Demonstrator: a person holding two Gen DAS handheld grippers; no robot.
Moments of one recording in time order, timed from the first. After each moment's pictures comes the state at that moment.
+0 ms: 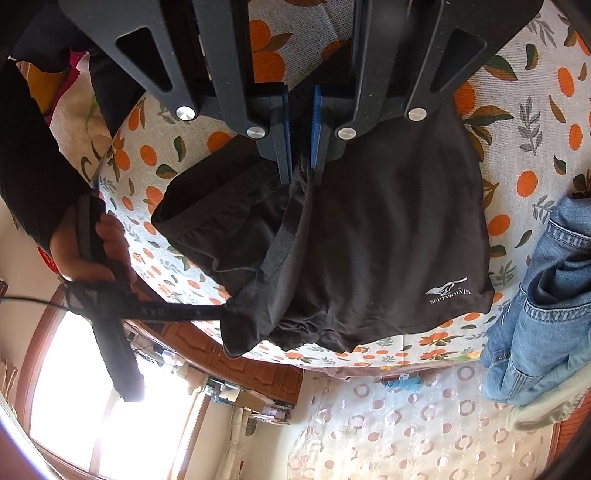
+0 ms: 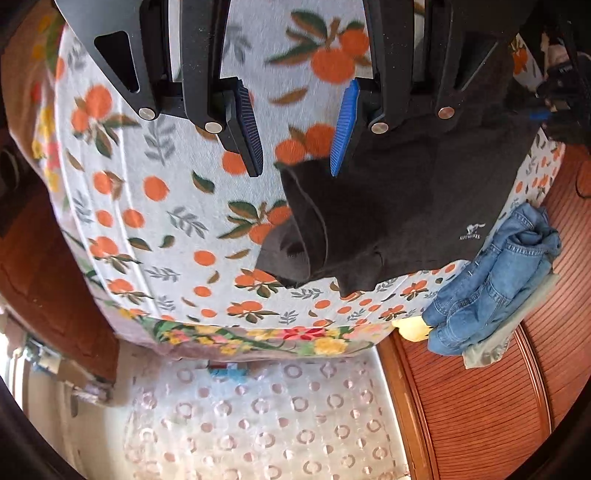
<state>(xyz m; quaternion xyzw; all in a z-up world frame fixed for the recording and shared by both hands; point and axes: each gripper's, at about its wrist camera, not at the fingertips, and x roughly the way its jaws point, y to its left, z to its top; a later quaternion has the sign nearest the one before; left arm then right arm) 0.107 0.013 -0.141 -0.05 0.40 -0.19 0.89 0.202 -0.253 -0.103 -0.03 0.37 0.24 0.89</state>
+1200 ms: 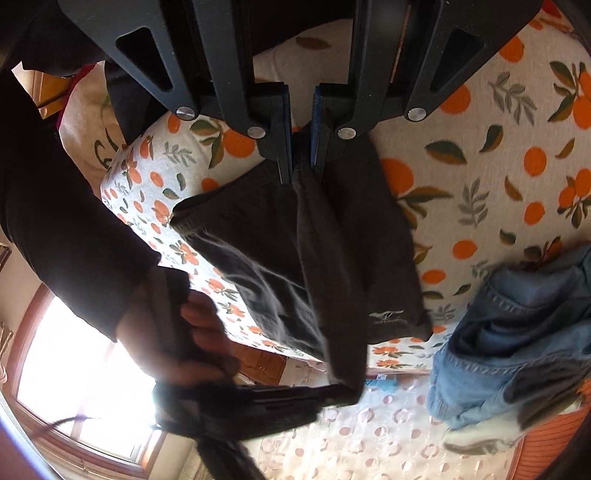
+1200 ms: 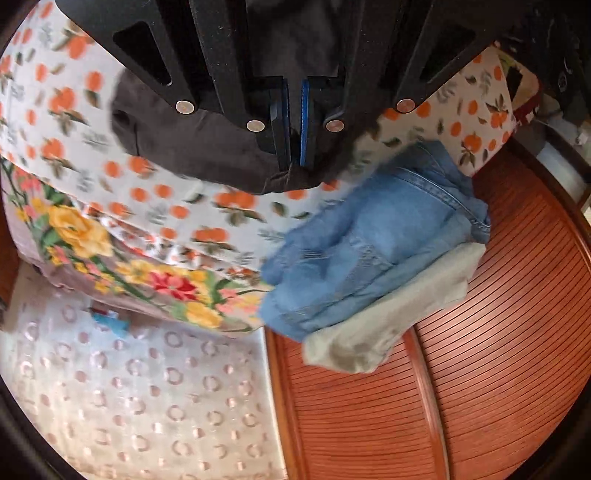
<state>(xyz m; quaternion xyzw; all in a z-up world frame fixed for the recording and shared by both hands) 0.056 0.061 -0.140 -0.11 0.39 -0.17 0.90 0.231 -0.059 -0.050 -0.10 0.32 0.42 0.84</state>
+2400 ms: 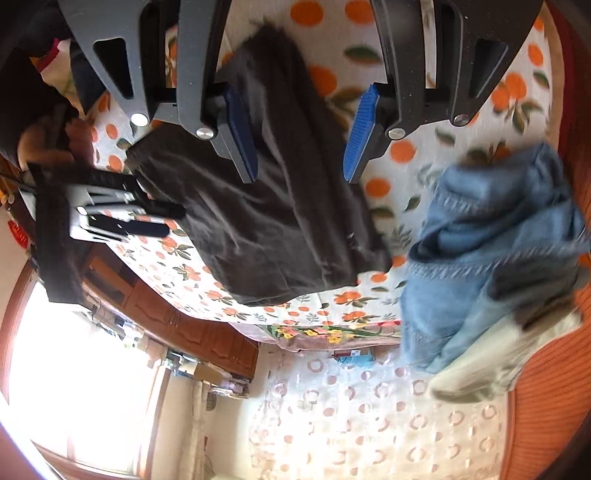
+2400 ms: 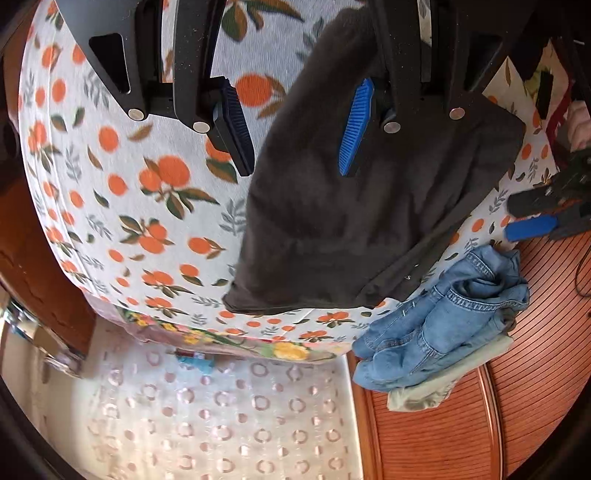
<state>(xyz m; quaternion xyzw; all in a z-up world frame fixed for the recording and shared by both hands) 0.111 0.075 -0.100 -0.04 0.37 -0.11 0.92 0.138 -0.163 -0.113 -0.08 0.35 0.25 0.90</state>
